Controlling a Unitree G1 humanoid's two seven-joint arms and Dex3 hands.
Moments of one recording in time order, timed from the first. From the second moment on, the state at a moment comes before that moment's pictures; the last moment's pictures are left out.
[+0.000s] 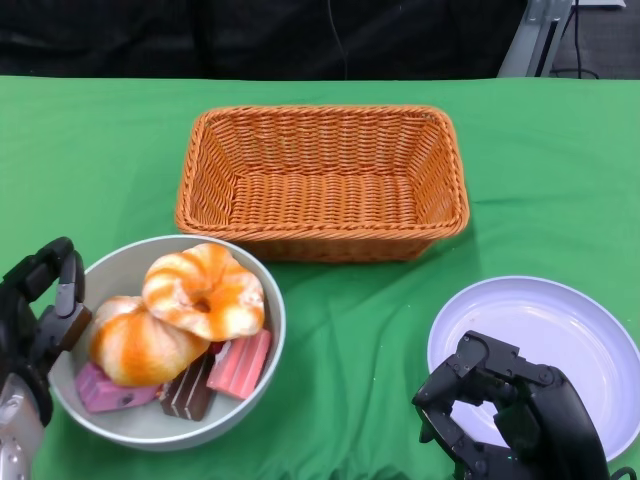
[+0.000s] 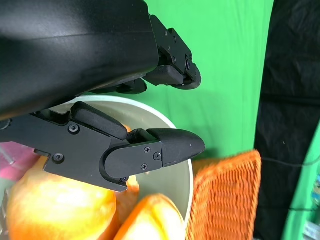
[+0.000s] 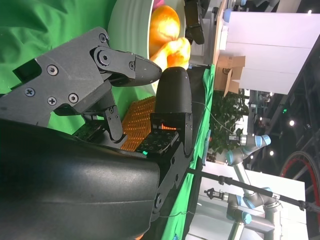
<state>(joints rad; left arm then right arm) -0.23 0.13 0.29 0.30 -0.28 0.33 -0.03 0.16 0.03 0.15 0.19 0.07 -0.66 0.30</state>
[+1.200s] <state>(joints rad) -0.02 -0.02 0.19 -0.08 -0.34 0.48 -0.04 0.16 0.03 0.15 0.19 0.06 -0.67 0.30</state>
